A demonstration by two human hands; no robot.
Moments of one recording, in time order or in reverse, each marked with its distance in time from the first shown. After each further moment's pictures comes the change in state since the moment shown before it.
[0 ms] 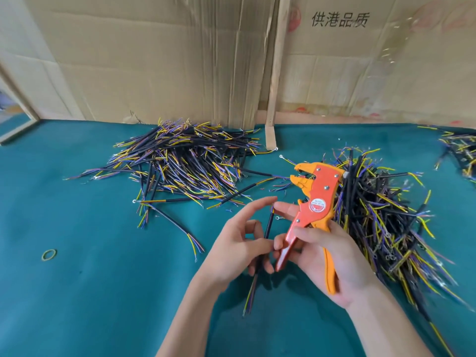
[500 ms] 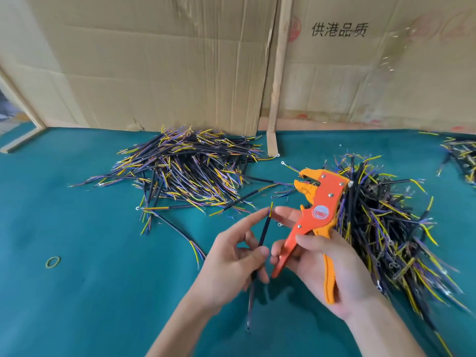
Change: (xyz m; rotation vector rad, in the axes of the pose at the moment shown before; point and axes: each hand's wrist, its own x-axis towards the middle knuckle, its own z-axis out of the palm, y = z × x) left_hand -0.019 -0.003 -0.002 0.014 0.104 0.056; right_hand 0.000 0.001 0.006 0.062 -0.019 -0.014
